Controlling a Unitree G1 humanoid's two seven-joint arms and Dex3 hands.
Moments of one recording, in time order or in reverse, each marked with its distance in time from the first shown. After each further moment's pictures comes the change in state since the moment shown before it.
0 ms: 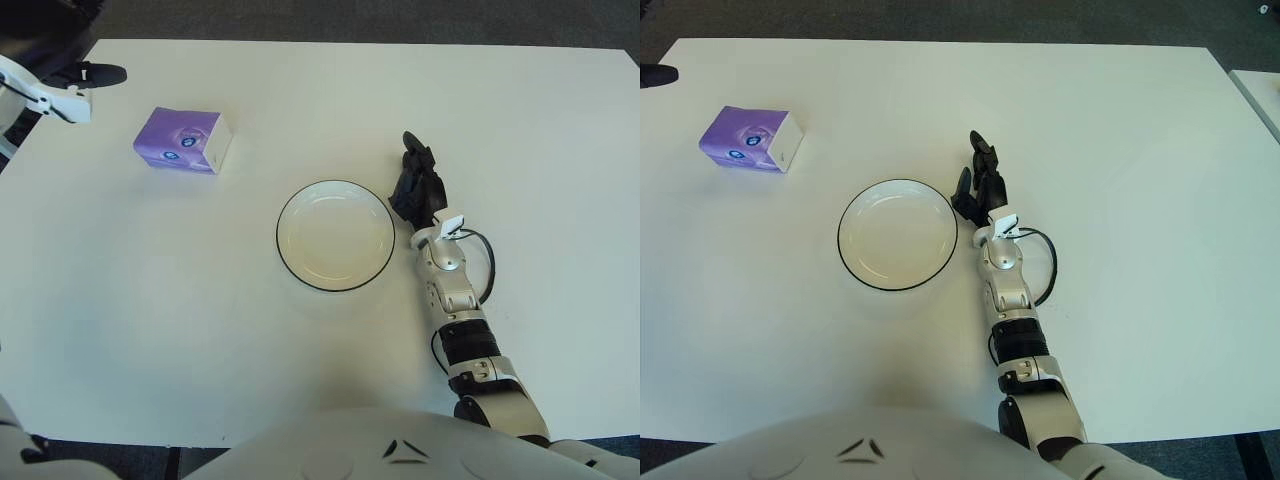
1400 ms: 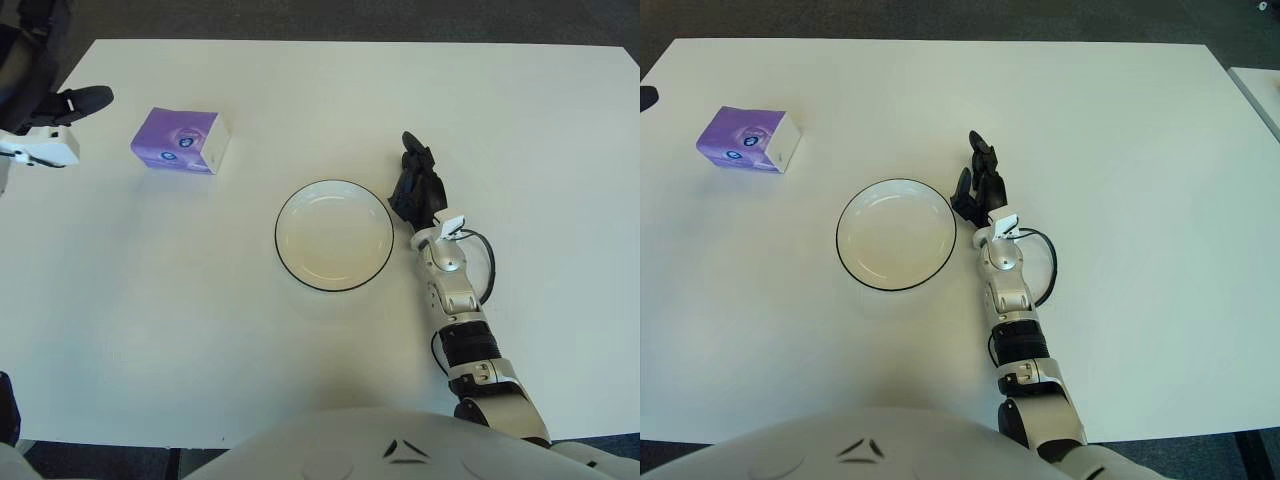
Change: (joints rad) left arm 0.479 -0.092 0.454 -0.517 -0.178 0.237 -0.158; right arm 0.010 0.004 -0.001 -0.015 0.003 0.015 0.000
